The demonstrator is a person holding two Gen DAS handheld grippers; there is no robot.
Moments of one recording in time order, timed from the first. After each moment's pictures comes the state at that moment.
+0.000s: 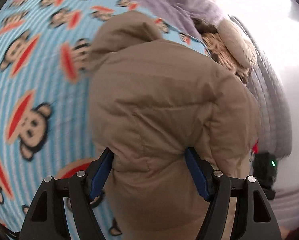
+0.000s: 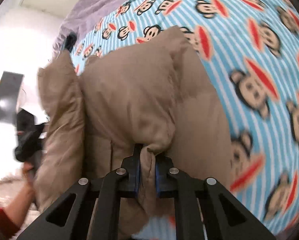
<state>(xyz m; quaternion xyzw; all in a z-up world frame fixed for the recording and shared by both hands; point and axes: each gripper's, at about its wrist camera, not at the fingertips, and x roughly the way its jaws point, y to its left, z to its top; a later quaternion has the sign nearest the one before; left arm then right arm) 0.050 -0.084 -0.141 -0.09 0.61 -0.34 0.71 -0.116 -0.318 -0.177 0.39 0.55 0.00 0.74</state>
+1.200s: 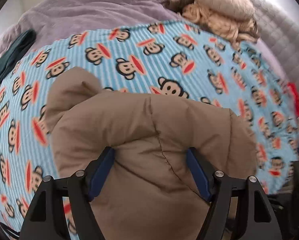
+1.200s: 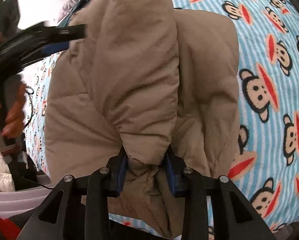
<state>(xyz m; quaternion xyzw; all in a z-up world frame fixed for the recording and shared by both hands) 0.013 -0.235 -0.113 0.16 0.55 -0.30 0.77 -0.182 -0.303 -0.160 0.30 0.59 0.05 0.74</state>
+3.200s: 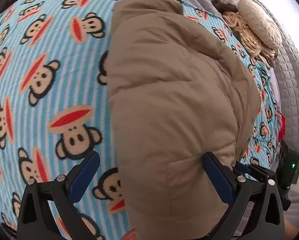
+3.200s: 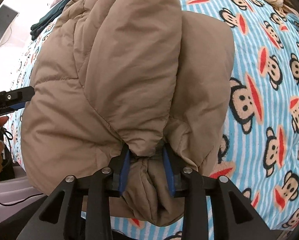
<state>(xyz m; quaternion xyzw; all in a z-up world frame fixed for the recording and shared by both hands) -0.022 -0.102 -0.136 -0.01 0.67 -0.24 0.71 -0.158 -0.306 -0.162 0.21 0.63 0.01 0.75</state>
